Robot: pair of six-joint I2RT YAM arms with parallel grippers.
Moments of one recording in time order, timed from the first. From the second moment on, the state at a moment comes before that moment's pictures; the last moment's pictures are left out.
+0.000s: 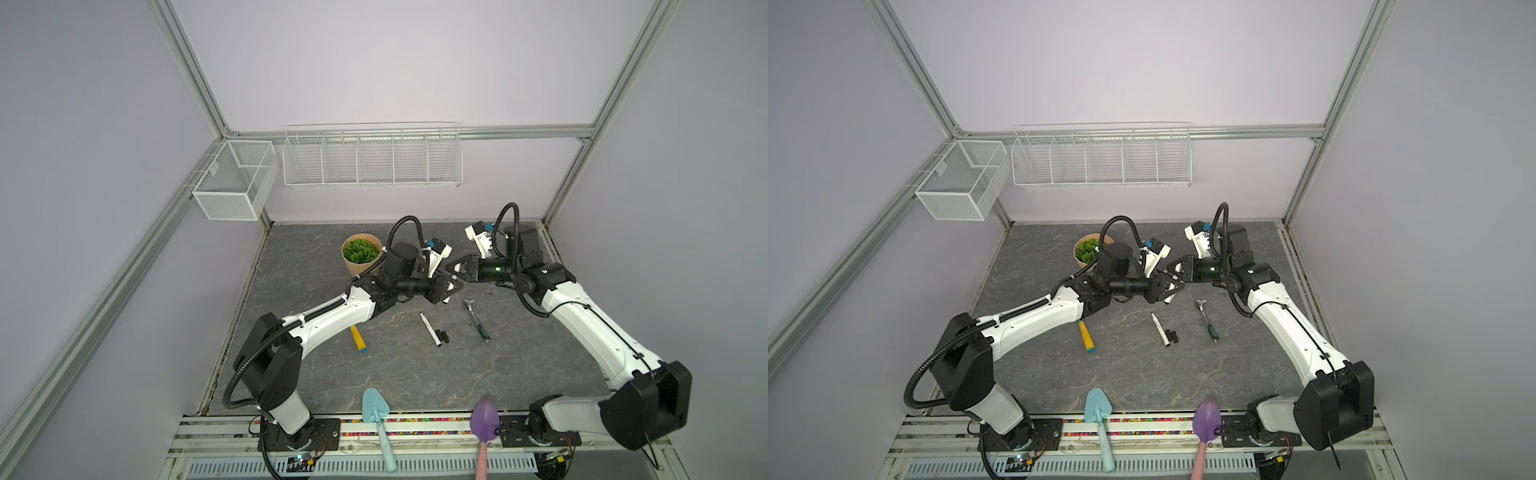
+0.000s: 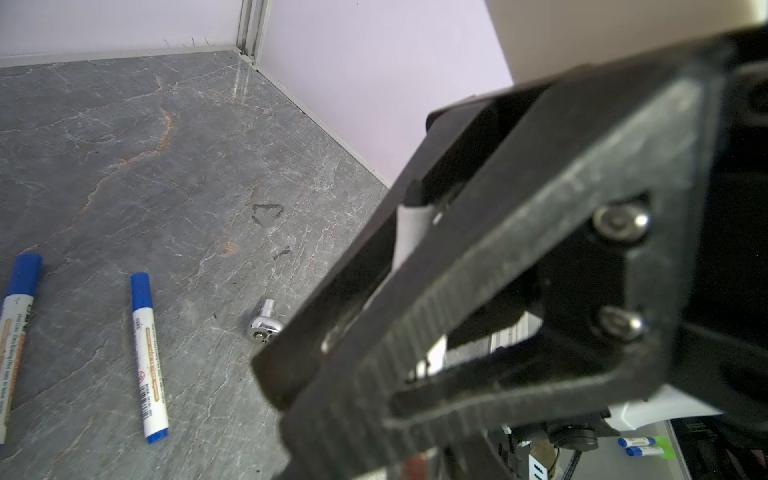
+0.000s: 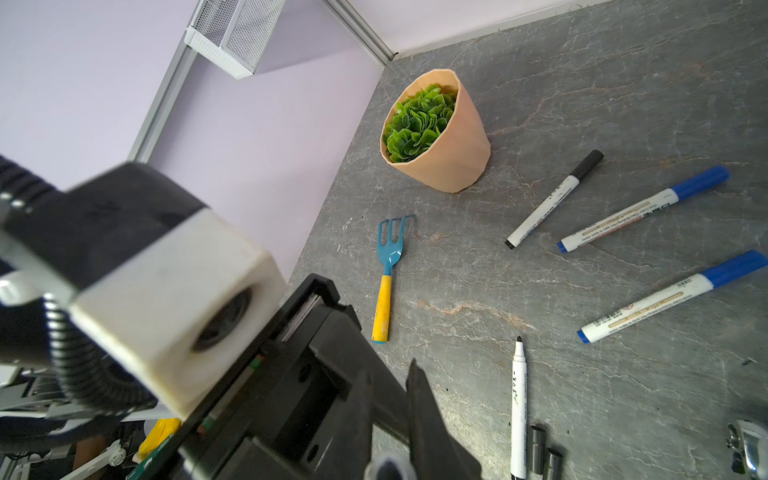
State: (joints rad) left arm -0.83 1.65 1.24 0.04 0.57 -0.36; right arm 0.34 1.35 1.20 -0.47 -0.72 0.42
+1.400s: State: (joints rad) left arm -0.73 1.55 1.01 0.06 0.04 -0.55; right arm 0.66 1.75 1.05 -0.82 -0.16 0.18
